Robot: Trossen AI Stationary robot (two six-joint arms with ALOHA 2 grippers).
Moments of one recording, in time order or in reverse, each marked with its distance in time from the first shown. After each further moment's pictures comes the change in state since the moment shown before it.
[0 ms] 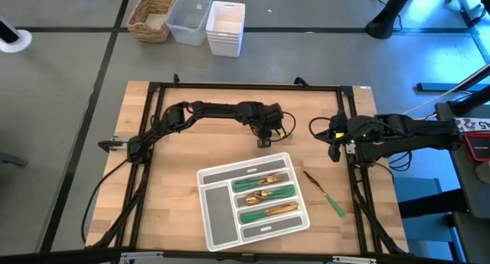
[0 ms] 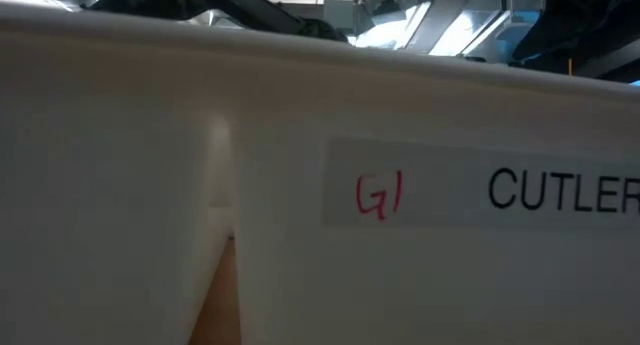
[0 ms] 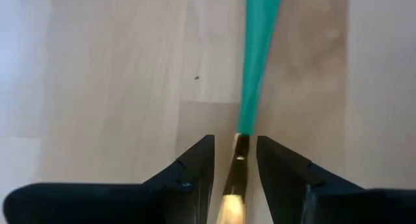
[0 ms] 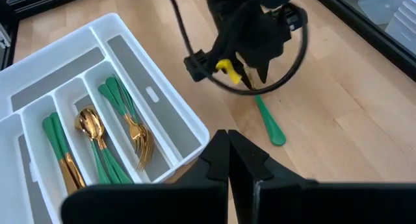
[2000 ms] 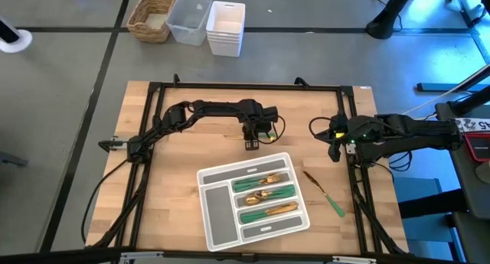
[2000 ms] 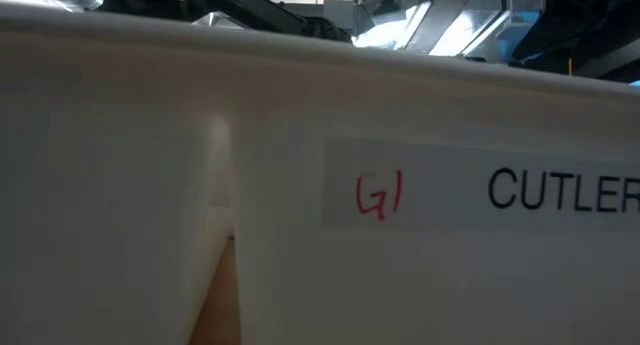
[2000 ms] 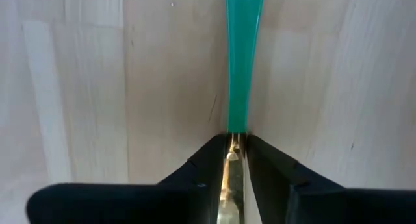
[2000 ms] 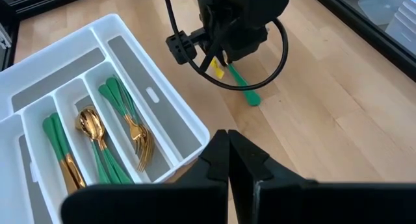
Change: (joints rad) left arm 0.010 0.045 0.066 -0.417 0.013 -0.068; right arm 0.000 0.000 0.000 0.002 0.000 0.000
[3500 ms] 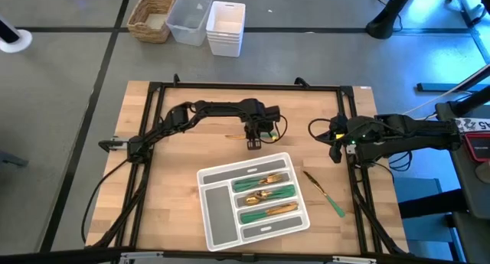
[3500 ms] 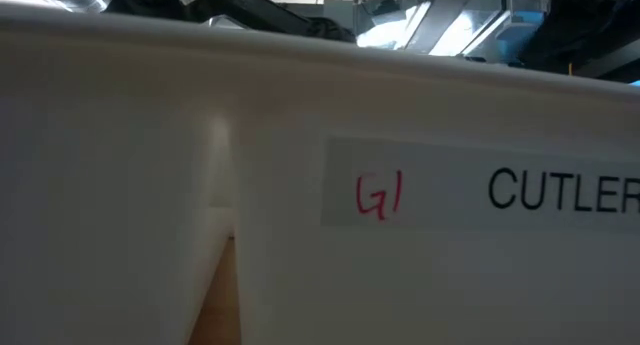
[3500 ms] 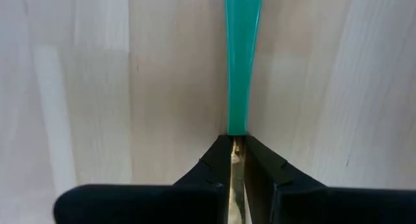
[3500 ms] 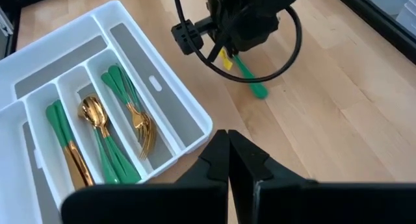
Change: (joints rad) left arm -0.007 0.034 0.087 -0.031 0.009 0.000; right arm 0.000 -0.001 0.000 -0.032 -0.031 0.000
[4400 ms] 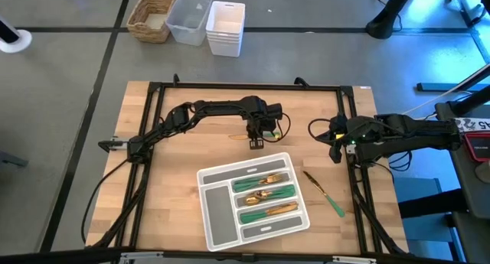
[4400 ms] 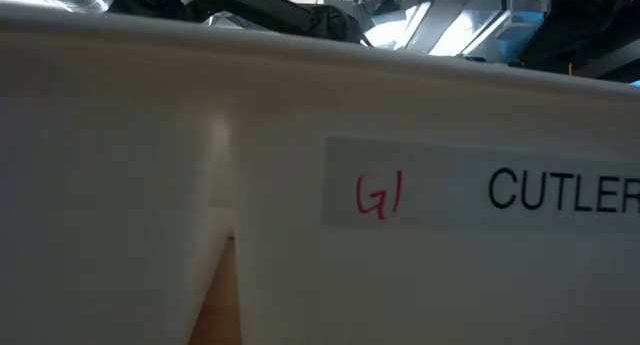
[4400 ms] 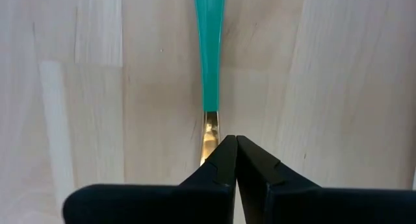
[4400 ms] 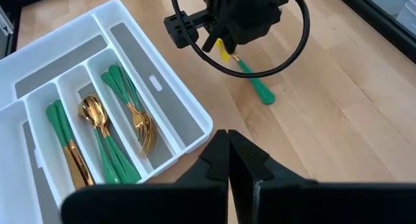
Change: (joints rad) left arm 0.000 -0.005 0.092 -0.077 0.055 -0.014; right arm 0.000 0.000 0.000 -0.001 -0.001 0.000
